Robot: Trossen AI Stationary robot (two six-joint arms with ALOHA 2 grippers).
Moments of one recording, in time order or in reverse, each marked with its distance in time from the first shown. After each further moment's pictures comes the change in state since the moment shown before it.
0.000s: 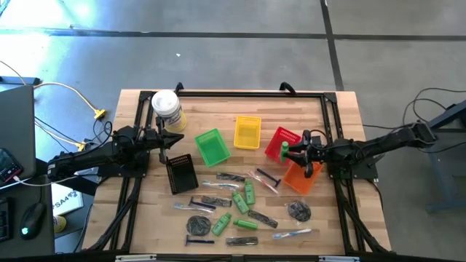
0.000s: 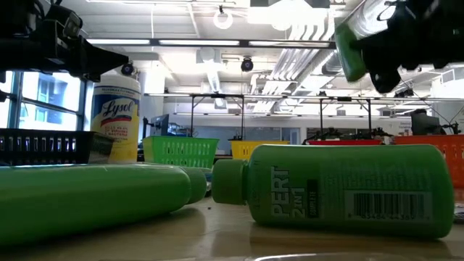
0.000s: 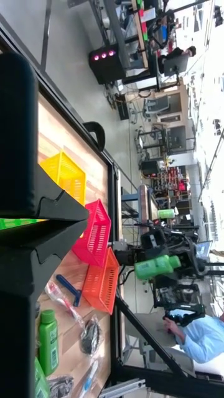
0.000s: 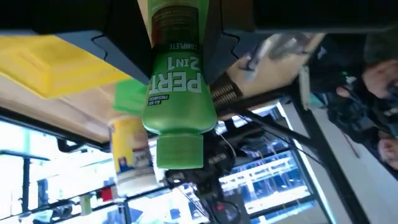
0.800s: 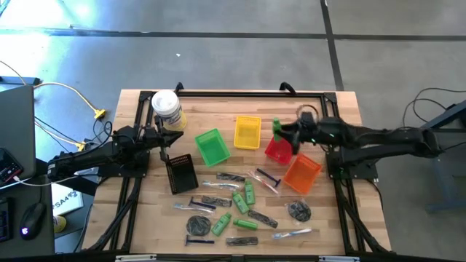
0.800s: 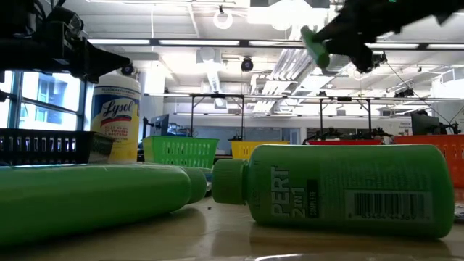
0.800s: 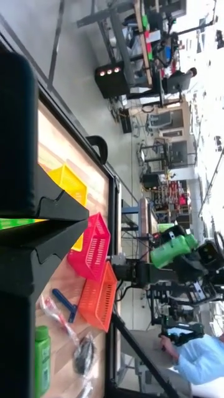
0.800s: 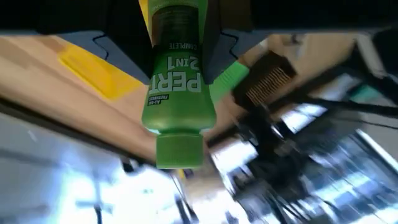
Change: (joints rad) left arm 0.000 0.000 0.000 0.005 -0.068 -0.023; right arm -0.302 0.278 0.497 -0.495 -0.092 0.166
